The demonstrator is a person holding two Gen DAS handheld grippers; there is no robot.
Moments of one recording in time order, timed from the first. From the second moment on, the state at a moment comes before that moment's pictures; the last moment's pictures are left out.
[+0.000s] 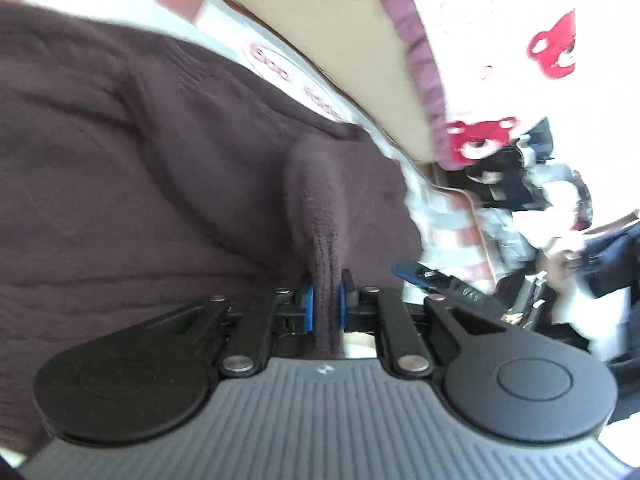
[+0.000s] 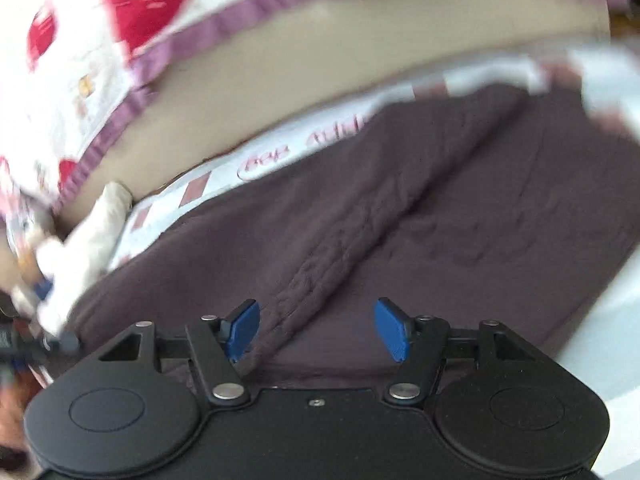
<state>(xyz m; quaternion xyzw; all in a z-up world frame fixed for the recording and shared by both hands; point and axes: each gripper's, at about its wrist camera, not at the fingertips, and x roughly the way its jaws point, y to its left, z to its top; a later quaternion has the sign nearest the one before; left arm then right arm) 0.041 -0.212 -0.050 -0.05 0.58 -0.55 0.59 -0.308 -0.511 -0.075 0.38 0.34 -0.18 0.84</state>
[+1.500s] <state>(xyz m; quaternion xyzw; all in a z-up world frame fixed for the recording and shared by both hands) -0.049 -0.570 -0.112 0.11 0.51 -0.69 0.50 -0.359 -0.705 -0.109 0.48 0.25 -0.28 0.79</state>
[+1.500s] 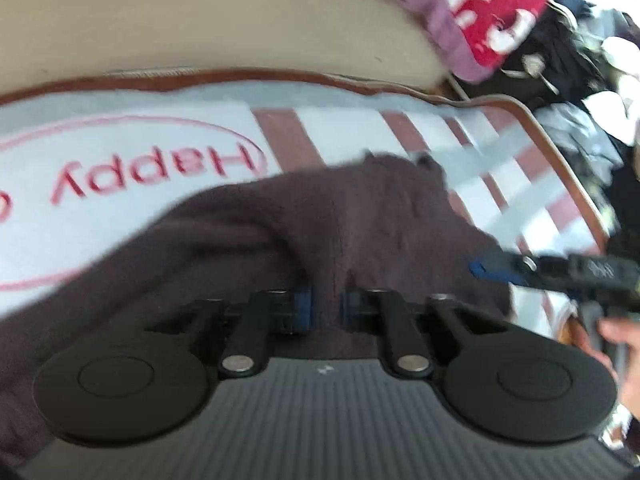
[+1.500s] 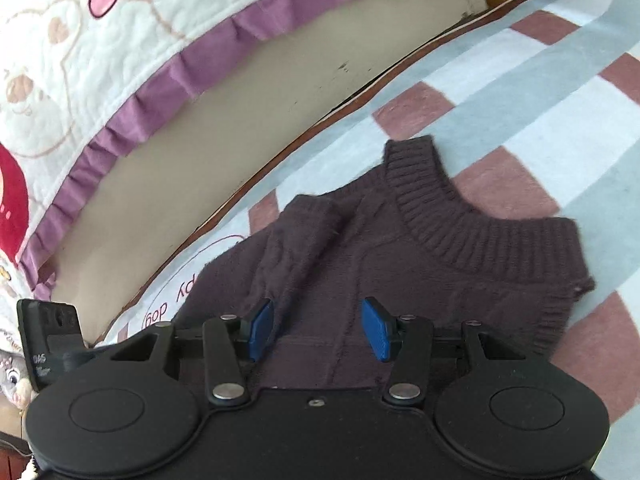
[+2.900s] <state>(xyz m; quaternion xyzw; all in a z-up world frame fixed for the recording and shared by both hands) 0.018 -0.413 -0.056 0.25 0.46 -0.52 0.68 -0.437 -0.603 -0.089 0.39 0.25 -0.38 0.80</state>
